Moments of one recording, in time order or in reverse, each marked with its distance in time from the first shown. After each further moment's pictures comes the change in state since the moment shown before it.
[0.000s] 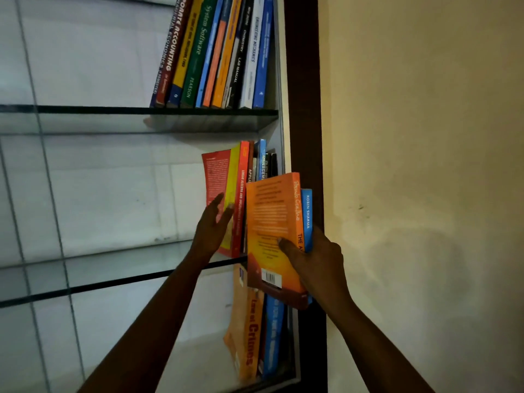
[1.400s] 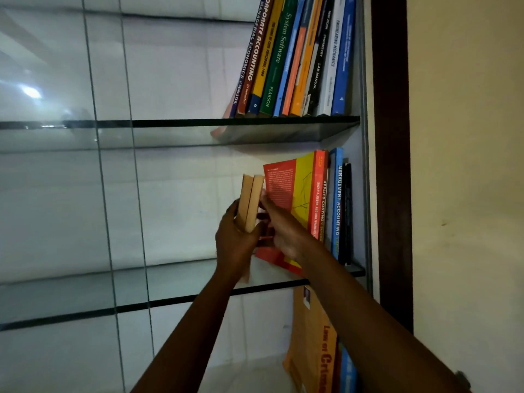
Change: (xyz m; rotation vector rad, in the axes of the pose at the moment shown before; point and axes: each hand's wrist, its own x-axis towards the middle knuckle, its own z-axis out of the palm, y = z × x) left_hand 0.007 -0.020 -0.079 -0.061 0.231 -0.010; right_hand 0.100 -0.062 0.171 0.659 -0.576 0.296
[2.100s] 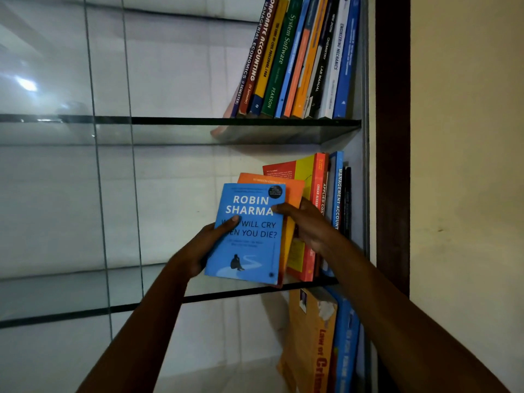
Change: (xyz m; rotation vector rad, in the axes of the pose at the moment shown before) left_hand 0.031 -0.010 -0.053 -0.233 -0.410 -0.484; right_hand -0.002 -0.014 -0.043 -0.134 0.111 -0.133
